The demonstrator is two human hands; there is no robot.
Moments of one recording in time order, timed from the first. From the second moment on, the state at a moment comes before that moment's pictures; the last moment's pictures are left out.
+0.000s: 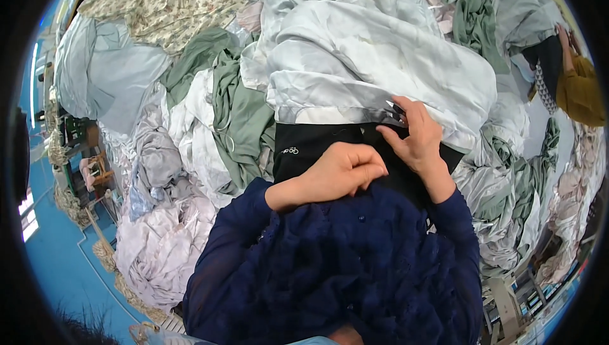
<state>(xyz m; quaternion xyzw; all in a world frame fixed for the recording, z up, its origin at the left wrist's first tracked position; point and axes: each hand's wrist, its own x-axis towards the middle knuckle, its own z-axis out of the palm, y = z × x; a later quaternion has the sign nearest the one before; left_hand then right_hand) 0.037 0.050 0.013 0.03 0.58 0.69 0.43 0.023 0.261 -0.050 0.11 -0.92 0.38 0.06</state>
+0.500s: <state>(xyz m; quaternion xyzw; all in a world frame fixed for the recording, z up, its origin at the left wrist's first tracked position) 0.027 0.008 -0.059 -0.06 0.87 0.49 -0.06 -0.017 0.174 -0.080 0.10 -0.83 0.55 -0.10</state>
